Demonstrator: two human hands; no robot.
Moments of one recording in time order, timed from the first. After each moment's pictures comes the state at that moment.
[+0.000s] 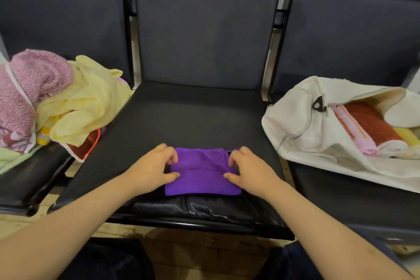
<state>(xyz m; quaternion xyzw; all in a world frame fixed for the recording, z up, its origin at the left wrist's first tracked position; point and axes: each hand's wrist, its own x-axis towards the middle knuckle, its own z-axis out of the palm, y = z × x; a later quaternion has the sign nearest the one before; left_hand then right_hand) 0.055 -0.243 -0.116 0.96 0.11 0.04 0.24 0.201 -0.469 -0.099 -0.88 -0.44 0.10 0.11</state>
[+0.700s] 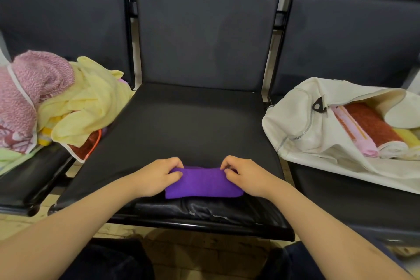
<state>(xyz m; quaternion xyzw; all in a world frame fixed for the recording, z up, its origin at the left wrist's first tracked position) 0.054 -0.258 -0.109 0.93 0.11 -0.08 0.34 0.200 -0.469 -0.100 -0.84 -0.43 0.27 0.22</state>
